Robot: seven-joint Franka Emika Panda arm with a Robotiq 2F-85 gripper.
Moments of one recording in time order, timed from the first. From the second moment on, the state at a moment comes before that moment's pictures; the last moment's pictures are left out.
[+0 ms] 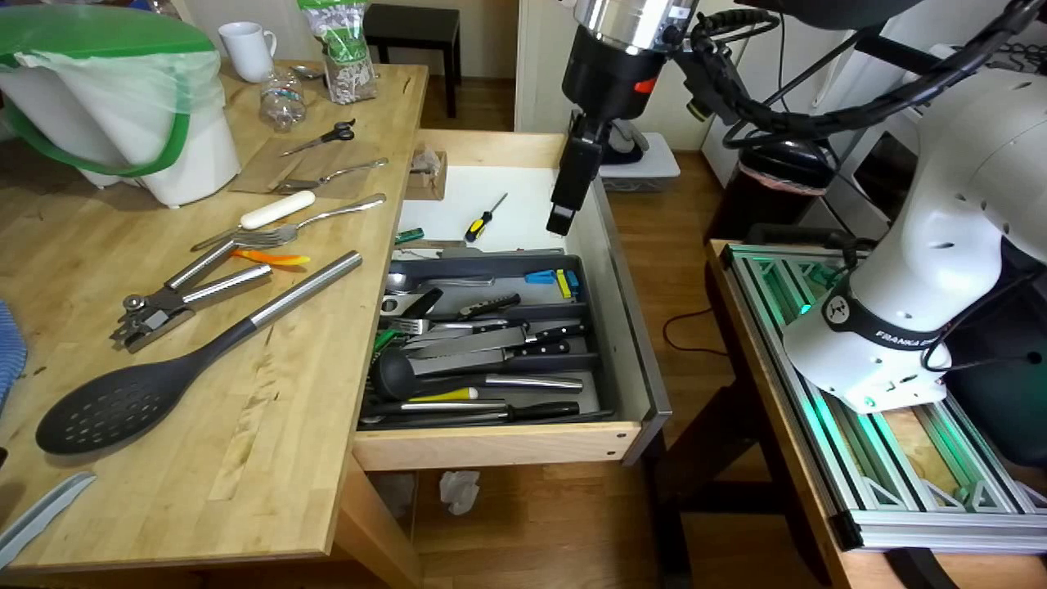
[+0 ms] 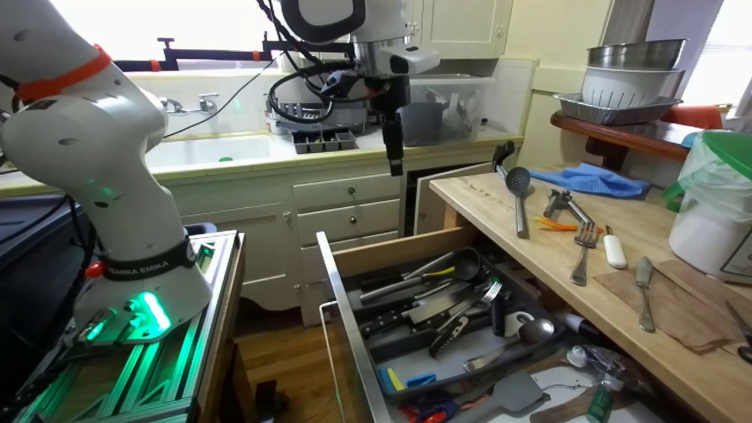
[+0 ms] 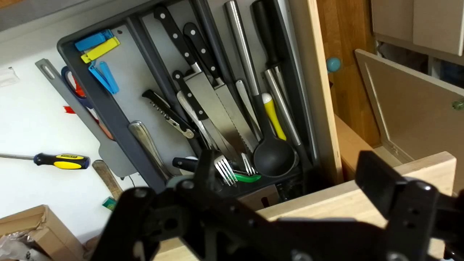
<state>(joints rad) -0.03 -0.40 -0.01 -2.59 0.09 2.36 0.14</state>
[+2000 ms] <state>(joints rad) -0.11 0.19 -0.04 -2.54 -0.14 2.94 0.02</state>
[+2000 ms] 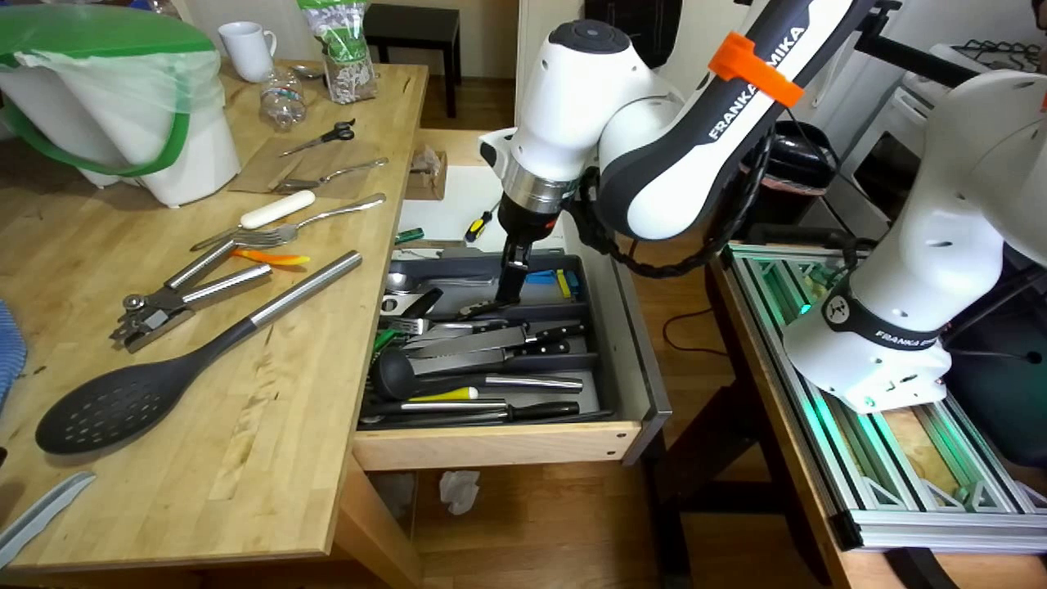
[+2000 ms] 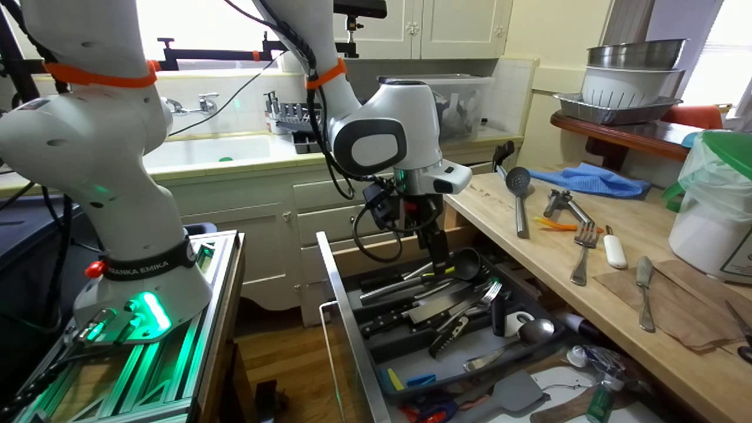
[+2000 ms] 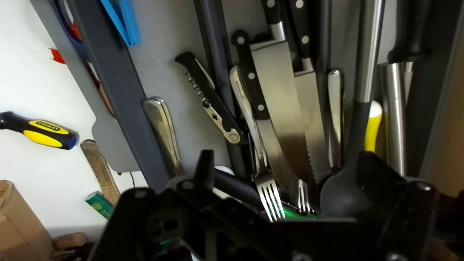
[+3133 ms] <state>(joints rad) -0.15 0.53 0.00 -2.31 -0.13 3.20 -0.11</state>
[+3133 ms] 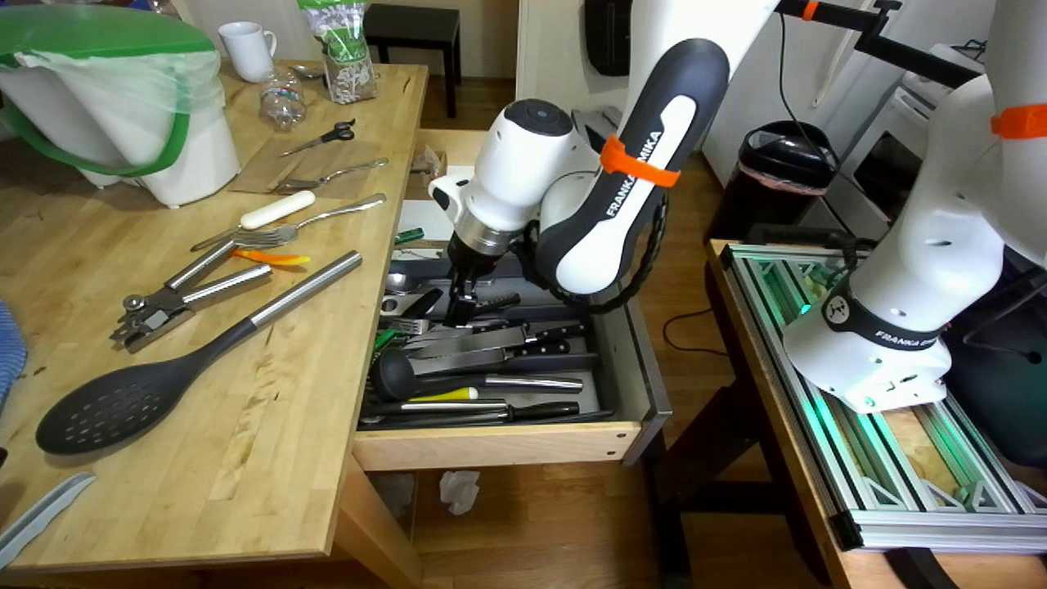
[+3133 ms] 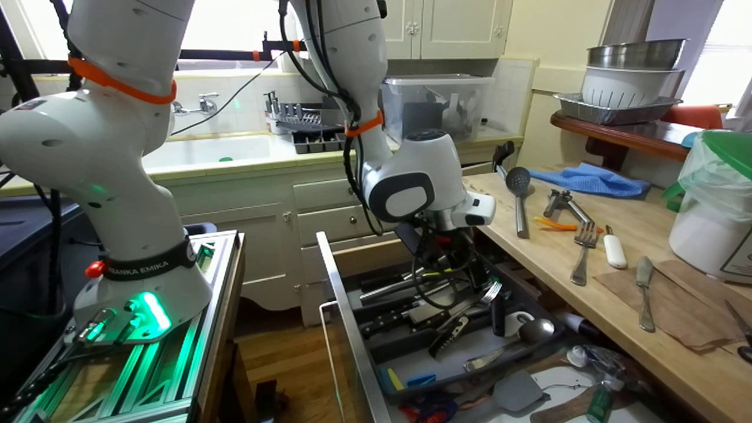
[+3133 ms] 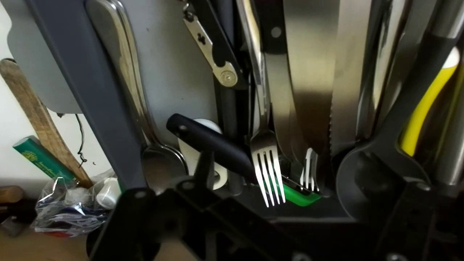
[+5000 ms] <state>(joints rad) -0.15 0.73 -0.01 -2.15 -0.13 3.20 -0.11</state>
